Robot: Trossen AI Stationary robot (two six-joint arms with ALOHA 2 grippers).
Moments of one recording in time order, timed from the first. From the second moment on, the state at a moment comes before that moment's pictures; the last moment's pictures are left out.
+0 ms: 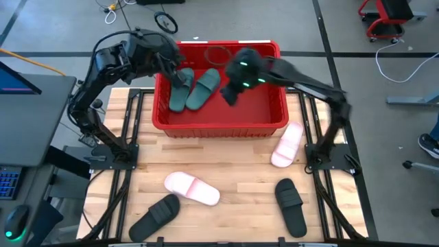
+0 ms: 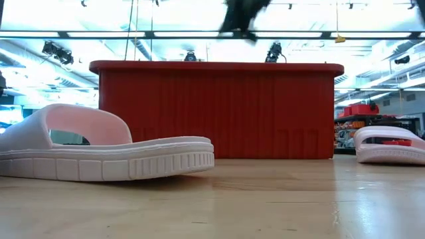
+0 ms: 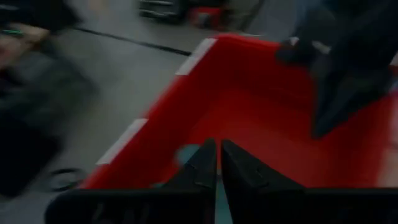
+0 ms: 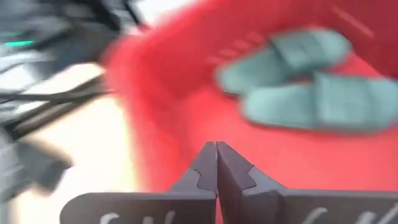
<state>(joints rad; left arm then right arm) 0.39 1.58 2.28 -1.20 -0.35 0.10 -0.43 1.75 1.92 -0.85 -0.23 0.20</state>
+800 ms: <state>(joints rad) -0.01 1.59 1.68 -1.26 0.00 -0.48 0.39 1.53 1.83 -1.51 -0.11 0.63</state>
